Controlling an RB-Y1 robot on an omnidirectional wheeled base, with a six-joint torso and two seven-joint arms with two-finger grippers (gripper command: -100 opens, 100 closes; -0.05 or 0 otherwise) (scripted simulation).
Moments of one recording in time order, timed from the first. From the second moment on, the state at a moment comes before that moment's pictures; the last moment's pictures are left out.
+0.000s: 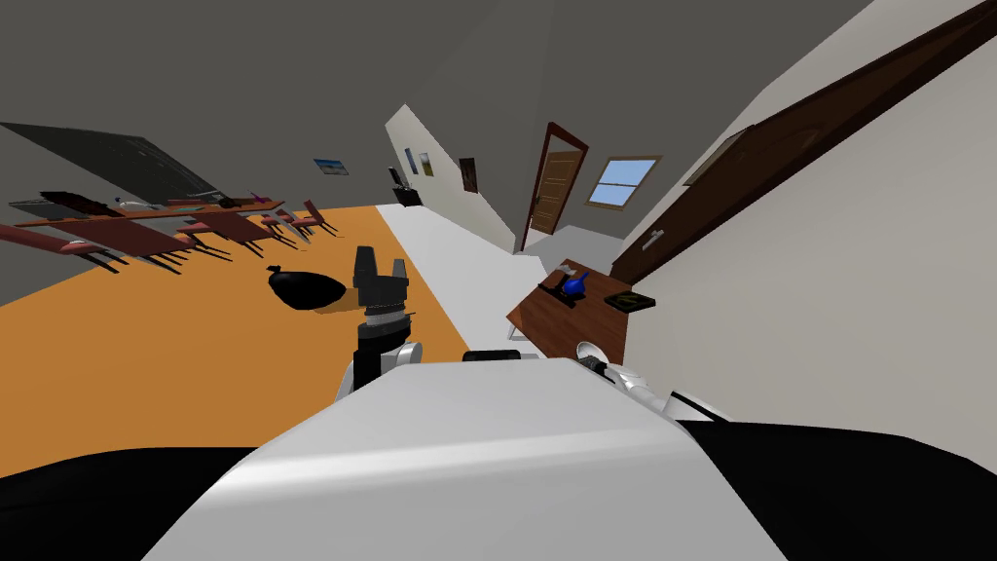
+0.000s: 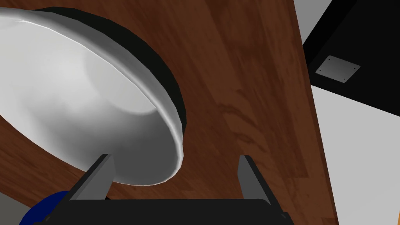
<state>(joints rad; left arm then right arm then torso) 0.55 0.02 -0.01 -2.39 -0.06 -0.44 -0.01 0.09 -0.77 0.62 -0.58 0.62 -0.19 0.35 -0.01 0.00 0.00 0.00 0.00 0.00</state>
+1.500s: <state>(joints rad) 0.55 0.02 -0.01 -2.39 -0.06 -0.44 -0.01 0.08 -0.74 0.62 -0.58 0.63 -0.15 0.35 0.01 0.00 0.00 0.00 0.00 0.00</state>
